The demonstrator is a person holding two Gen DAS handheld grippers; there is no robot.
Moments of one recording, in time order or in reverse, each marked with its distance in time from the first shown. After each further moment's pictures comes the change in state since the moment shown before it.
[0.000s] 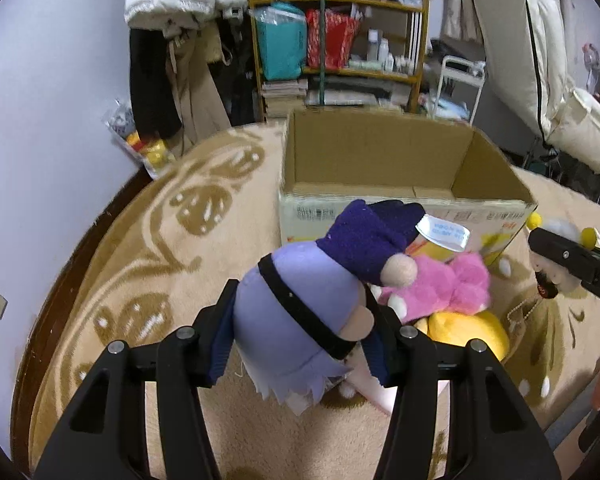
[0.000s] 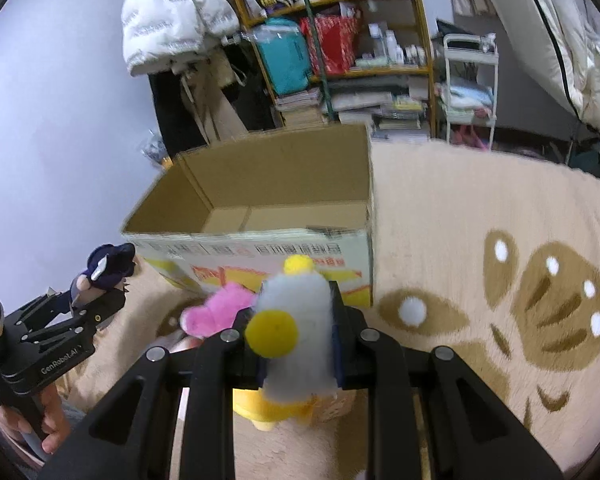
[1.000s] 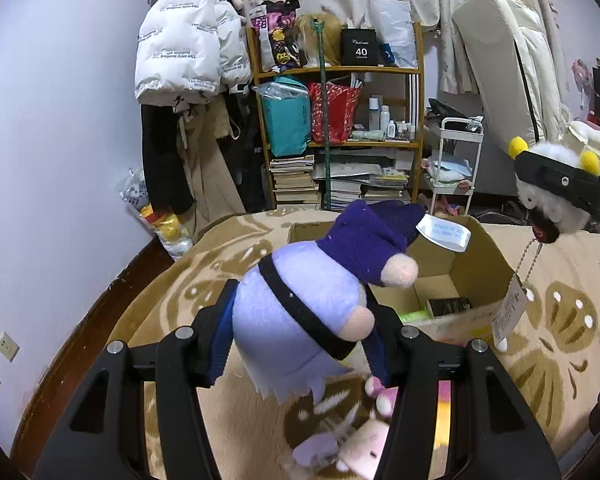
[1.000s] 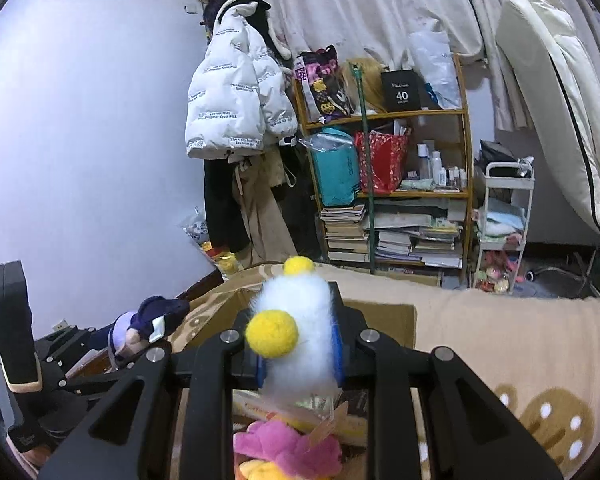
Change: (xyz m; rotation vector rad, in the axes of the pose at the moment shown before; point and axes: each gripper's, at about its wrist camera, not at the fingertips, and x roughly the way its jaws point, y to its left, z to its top) left arm -0.026 -0.017 0.056 0.039 -0.244 0.050; right arm -0.037 0.045 0.078 -0.169 -0.345 0.094
